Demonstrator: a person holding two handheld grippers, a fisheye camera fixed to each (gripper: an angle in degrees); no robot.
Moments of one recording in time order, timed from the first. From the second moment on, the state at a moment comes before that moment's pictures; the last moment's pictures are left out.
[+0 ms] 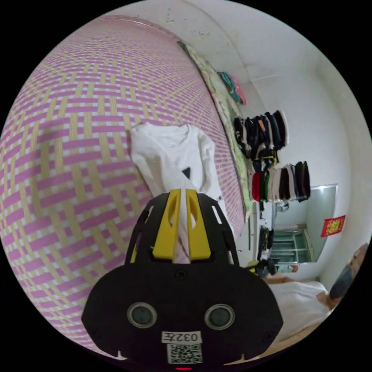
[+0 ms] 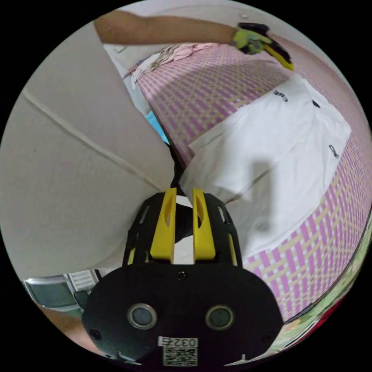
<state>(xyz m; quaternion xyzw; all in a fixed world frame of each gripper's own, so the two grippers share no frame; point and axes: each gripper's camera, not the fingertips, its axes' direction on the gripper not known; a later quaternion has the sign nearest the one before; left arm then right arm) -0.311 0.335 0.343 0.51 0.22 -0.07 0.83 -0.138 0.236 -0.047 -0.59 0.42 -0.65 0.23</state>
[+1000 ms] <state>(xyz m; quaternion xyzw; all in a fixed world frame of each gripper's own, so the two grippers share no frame) 0.026 0.427 0.559 0.44 0.20 -0.20 0.85 -0.168 0.041 -0.043 -0.57 0.33 -0.58 0.48</state>
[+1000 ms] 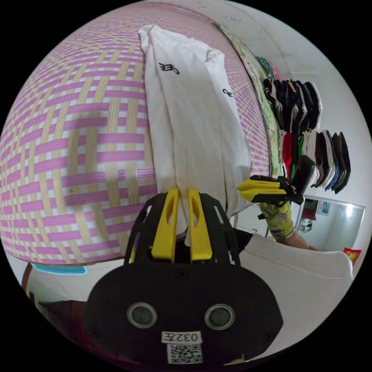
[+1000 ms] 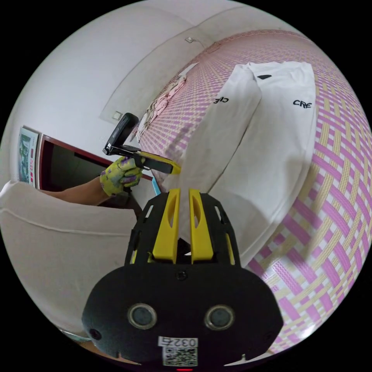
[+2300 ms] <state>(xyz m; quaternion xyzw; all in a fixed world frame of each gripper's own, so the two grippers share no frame) -0.021 0.518 0.590 0.42 0.31 -0.10 0.85 -0.160 -0.107 -0.095 -0.47 0.44 -0.50 0.58</state>
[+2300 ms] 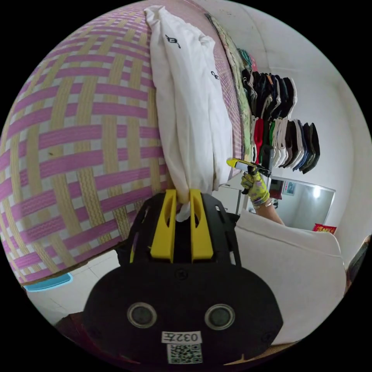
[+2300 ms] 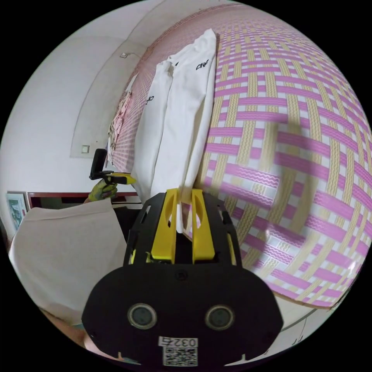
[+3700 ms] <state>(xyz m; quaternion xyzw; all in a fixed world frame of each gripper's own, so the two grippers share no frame) -0.157 0.609 0.527 0.57 0.42 -0.10 0.70 -0.193 -0.116 -0.047 -0.41 0.33 -0.45 0.72</state>
